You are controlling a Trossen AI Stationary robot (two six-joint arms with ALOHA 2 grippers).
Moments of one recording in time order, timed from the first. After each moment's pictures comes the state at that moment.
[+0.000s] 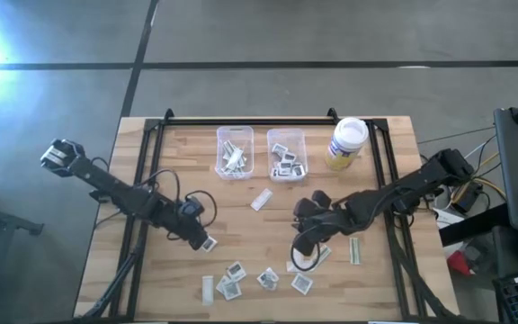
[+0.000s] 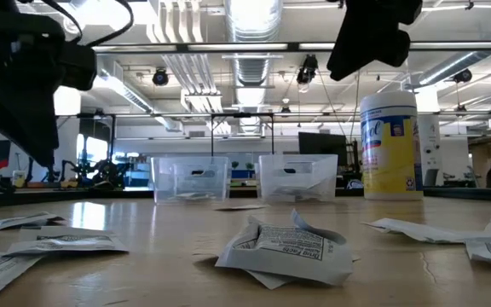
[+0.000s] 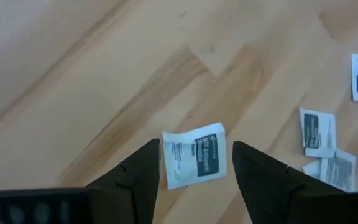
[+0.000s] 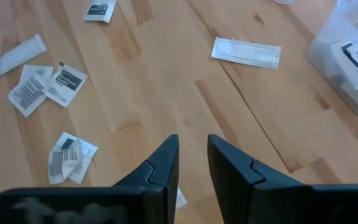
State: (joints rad) left arm -0.45 1.12 0.63 -0.57 -0.19 -1.20; right arm 0.40 1.52 1.16 -0.63 0.37 0.81
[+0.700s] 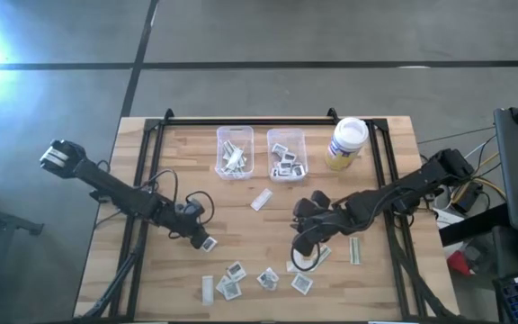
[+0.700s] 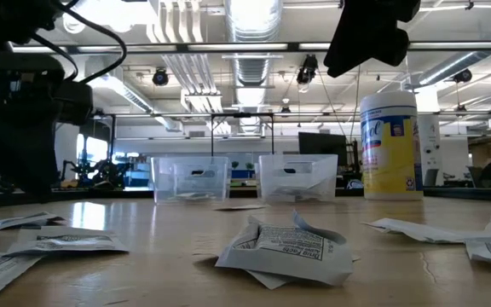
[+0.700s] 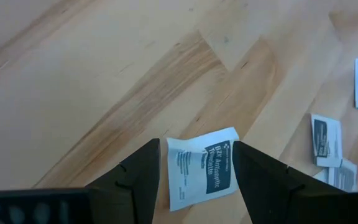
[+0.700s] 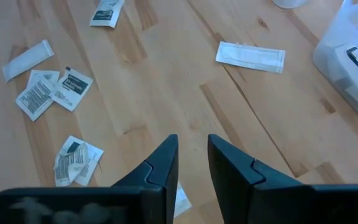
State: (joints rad) left arm -0.43 1.12 0.42 -0.25 -0.15 -1.23; right arm 0.39 1.52 1.16 -0.61 0.37 0.81
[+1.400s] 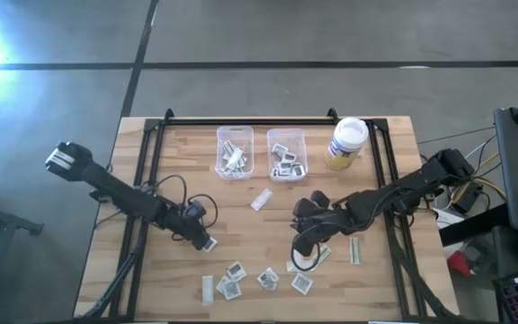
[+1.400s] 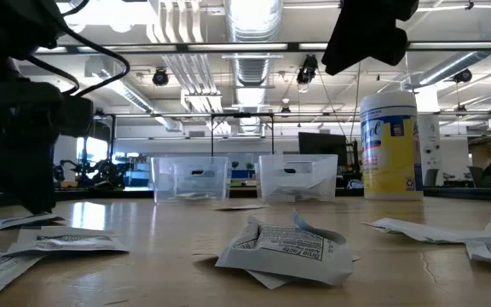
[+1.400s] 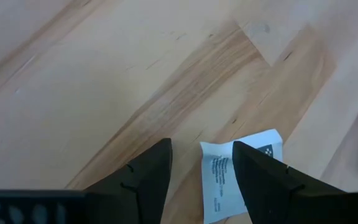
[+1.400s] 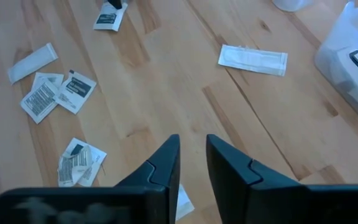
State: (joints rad) left arm -0.43 1.28 0.43 -0.24 -0.17 -1.21; right arm 0.39 1.52 1.16 -0.60 0.37 0.81
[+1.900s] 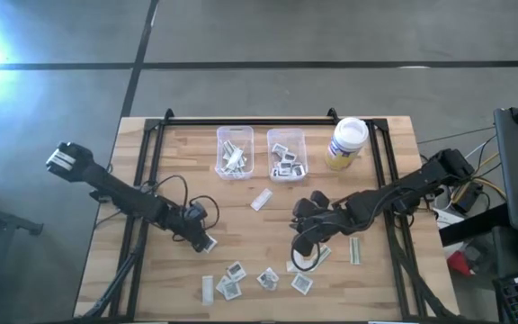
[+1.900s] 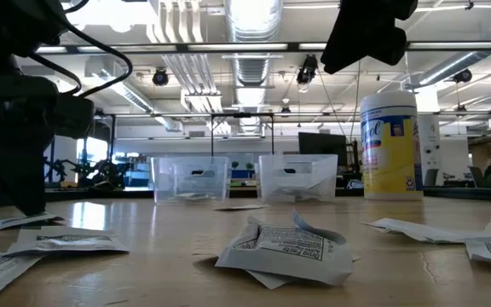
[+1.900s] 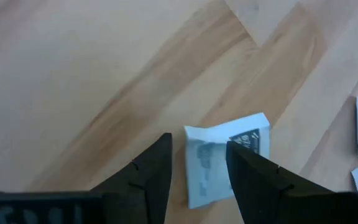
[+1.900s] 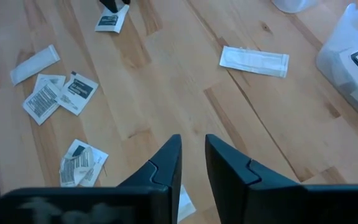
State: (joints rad) left arm -0.45 1.30 0.45 -0.25 -0.09 -1.22; right arm 0.39 1.52 1.16 -0.59 0.37 0.81
